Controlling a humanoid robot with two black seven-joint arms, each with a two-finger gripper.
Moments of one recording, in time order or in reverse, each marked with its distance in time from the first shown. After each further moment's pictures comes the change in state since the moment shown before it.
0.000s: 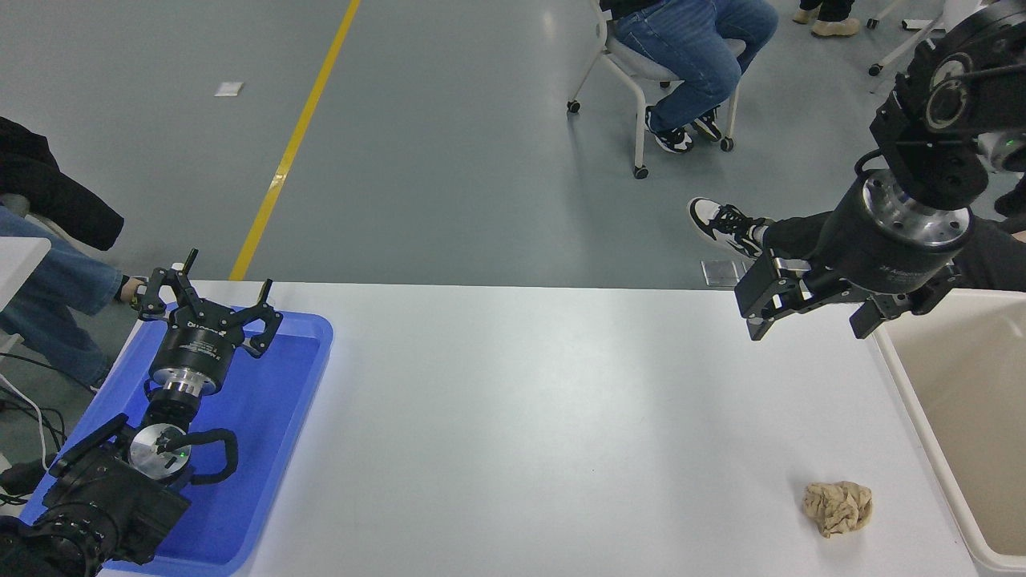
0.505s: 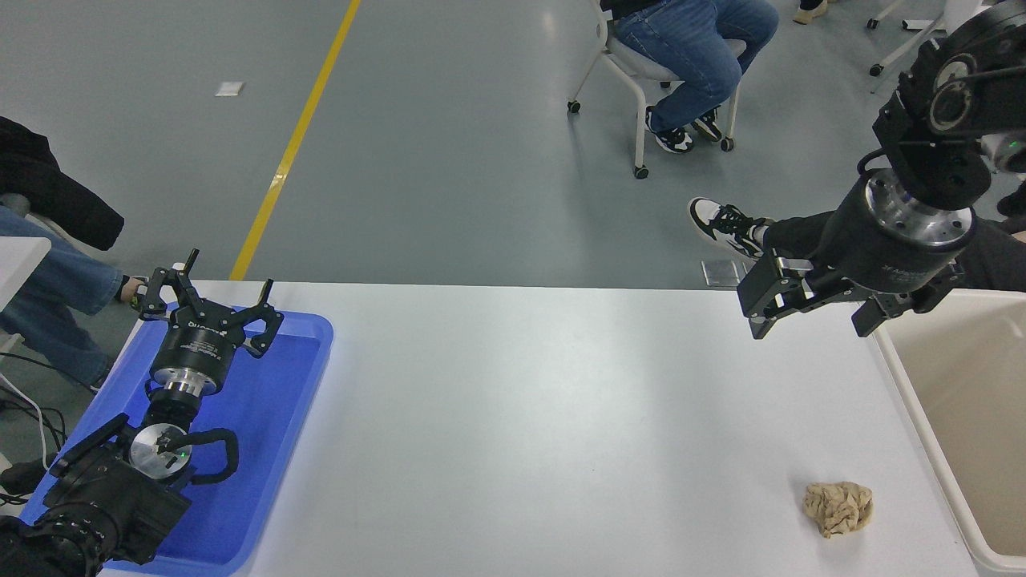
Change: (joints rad) left arm 0.000 -0.001 0.000 -0.001 0.000 0.000 0.002; right arm -0.012 0.000 0.005 -0.004 -0.022 -0.007 -0.002
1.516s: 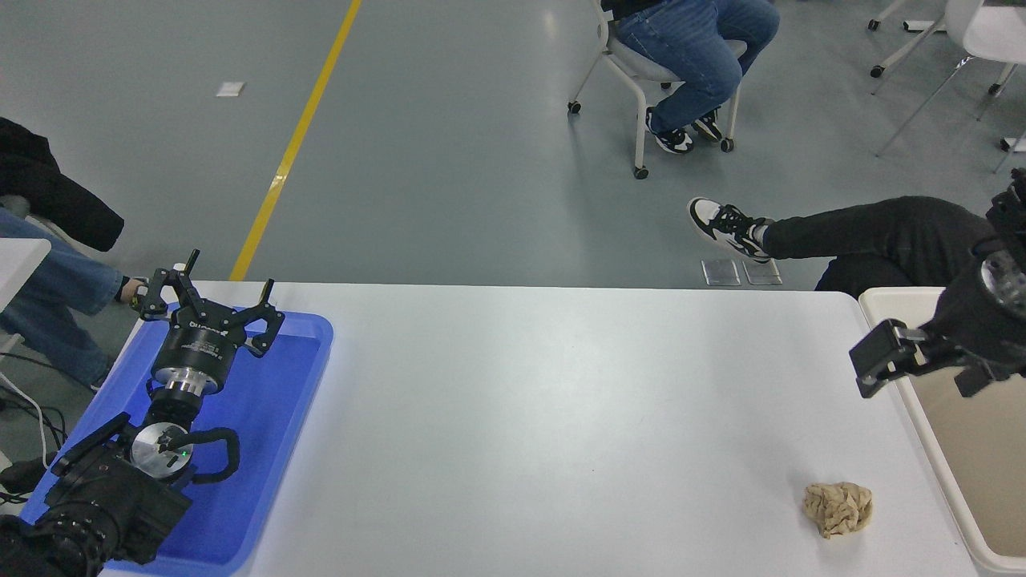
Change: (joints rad) left arm 0.000 -0.003 0.000 0.000 0.000 0.000 0.000; right arm -0.352 -0.448 0.099 -0.028 -0.460 -0.069 0.002
